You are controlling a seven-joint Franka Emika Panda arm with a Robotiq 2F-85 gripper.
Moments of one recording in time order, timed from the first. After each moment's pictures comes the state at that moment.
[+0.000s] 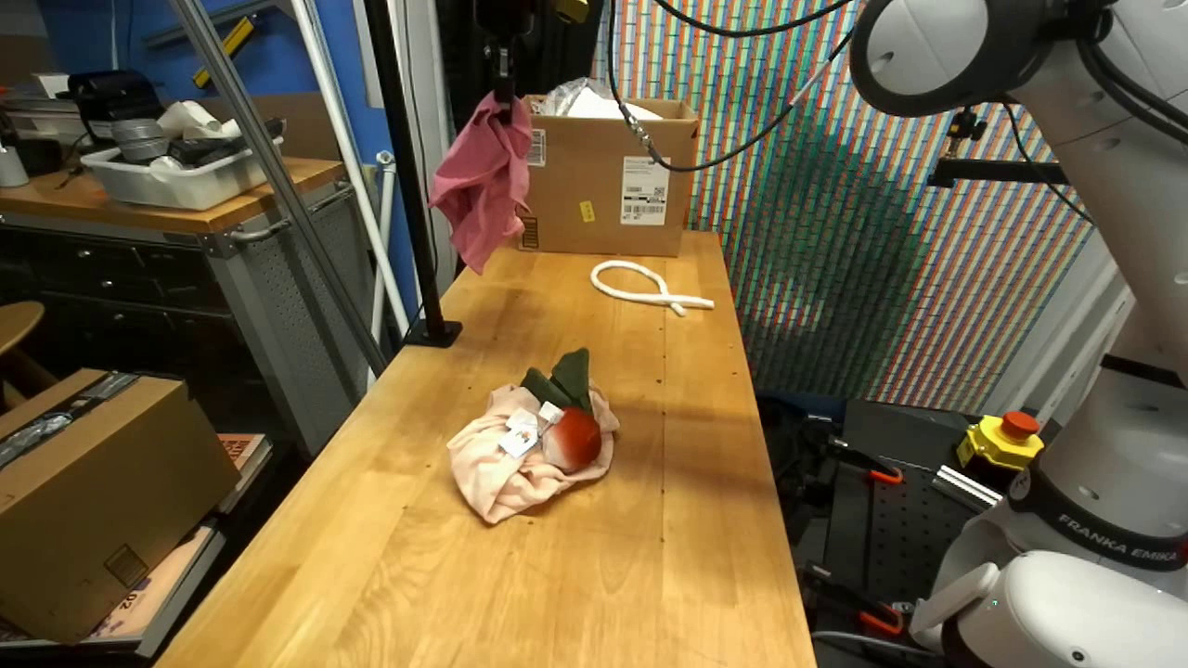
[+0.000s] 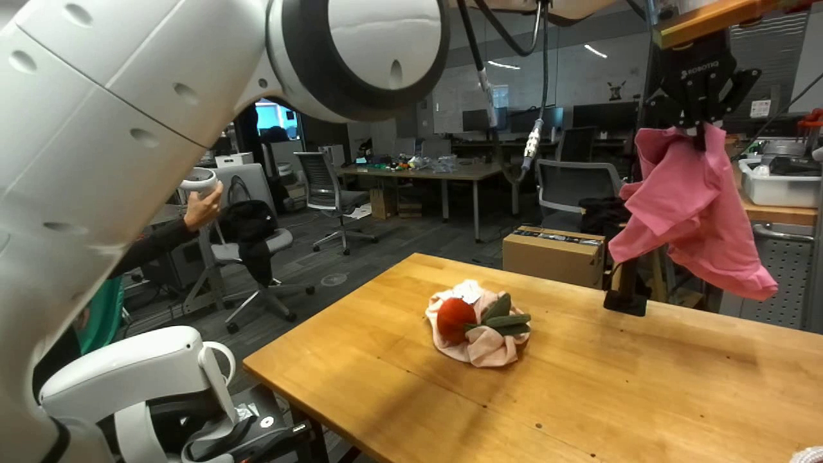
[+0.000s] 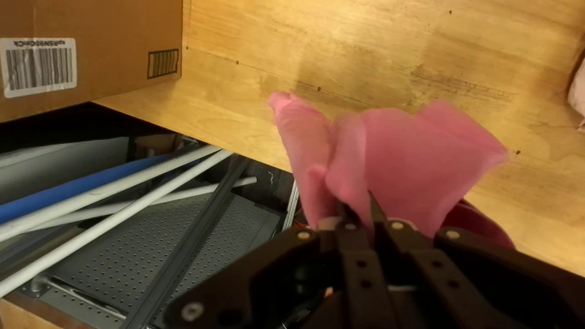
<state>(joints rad) -0.11 0.79 0.06 -0.68 -0.21 1.71 -0.72</state>
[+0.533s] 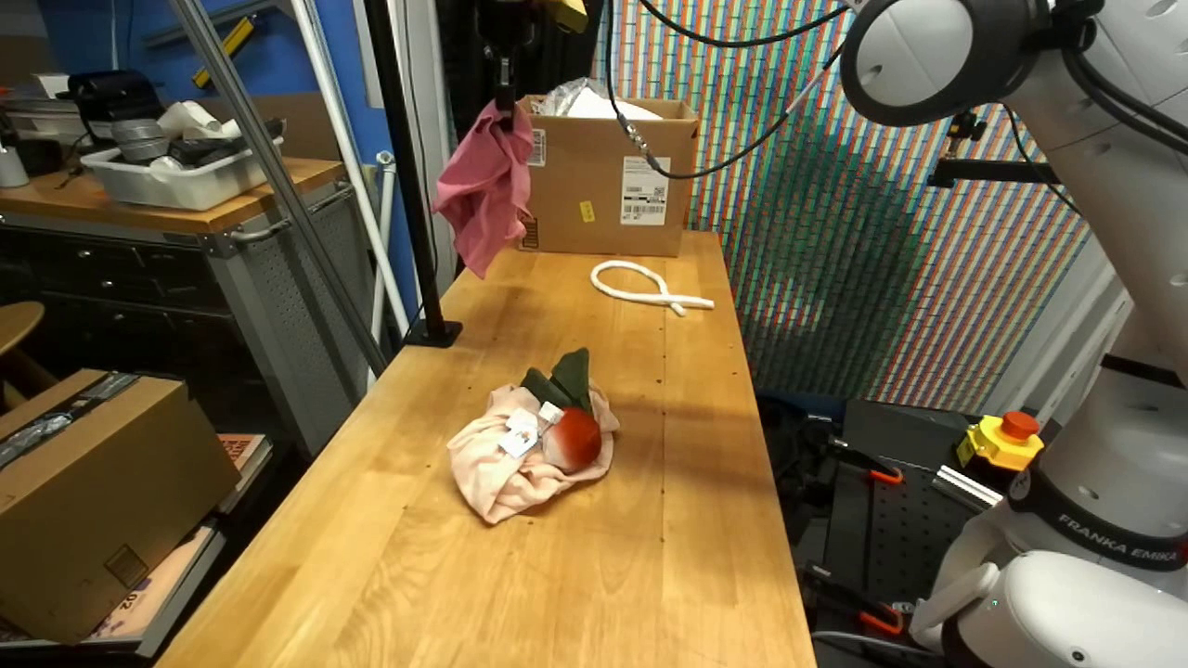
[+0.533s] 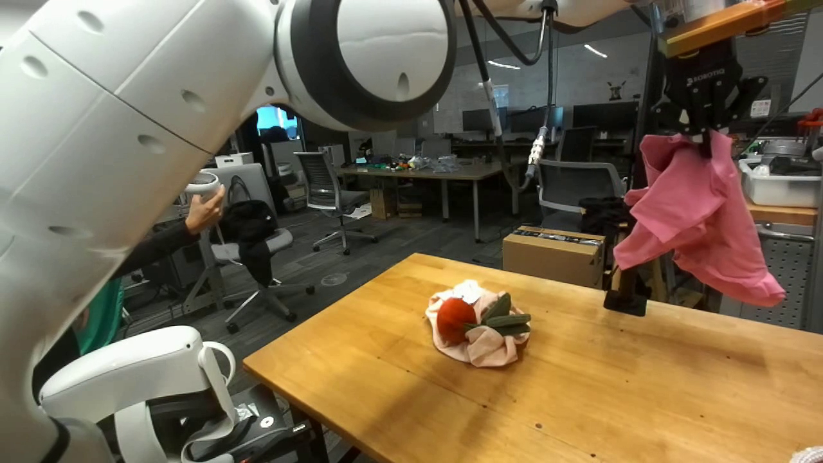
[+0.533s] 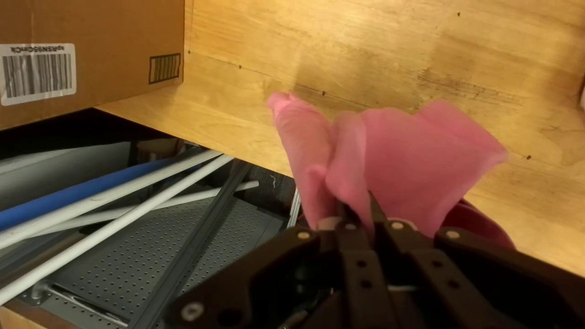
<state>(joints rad) -0.11 0.81 0.06 -0.66 -0.22 1.72 -0.72</state>
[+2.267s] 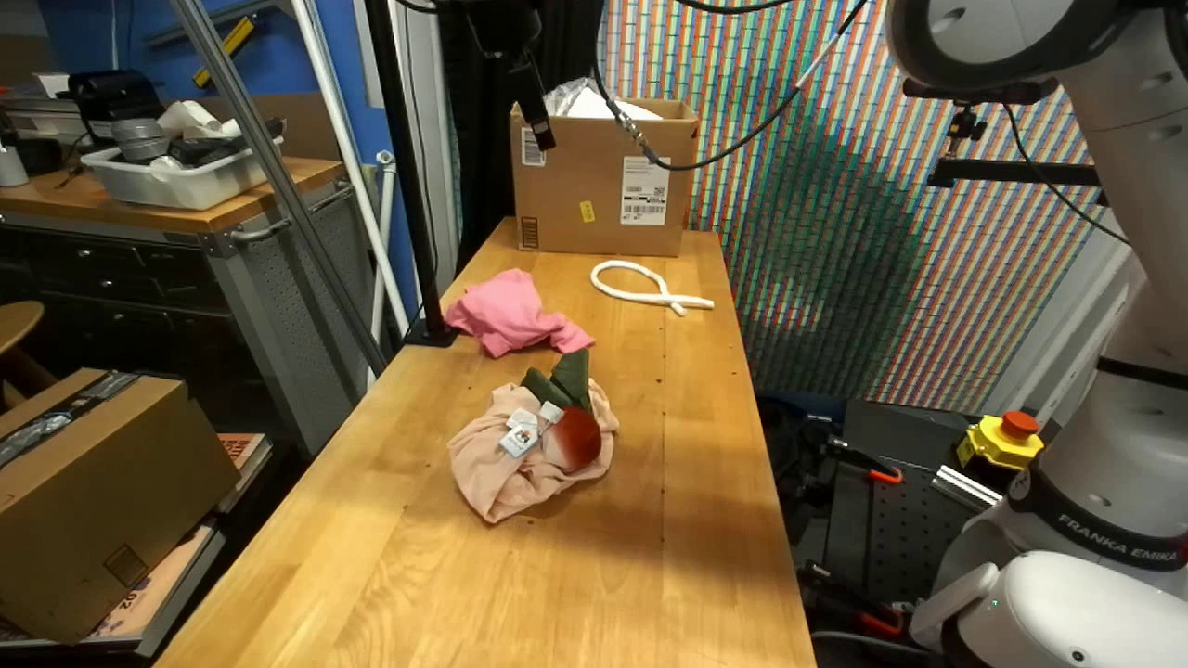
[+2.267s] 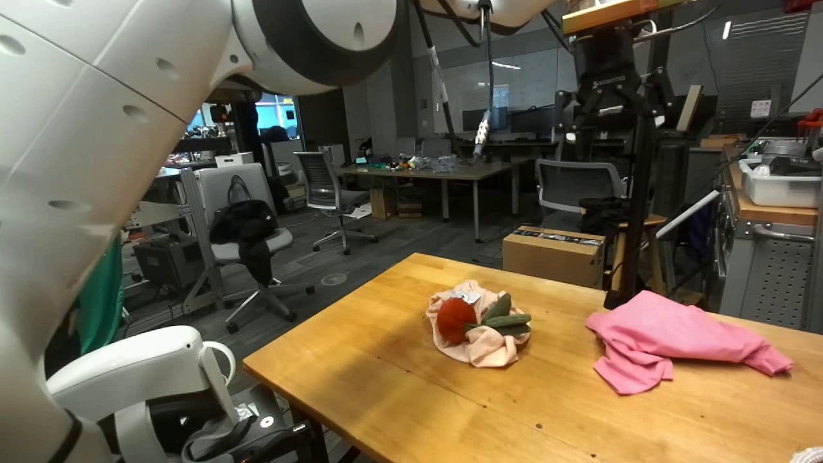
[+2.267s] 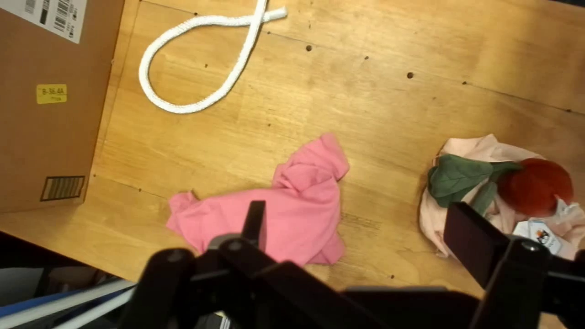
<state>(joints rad) 0.06 0.68 0.04 -0.80 -0.37 1.31 -0.64</state>
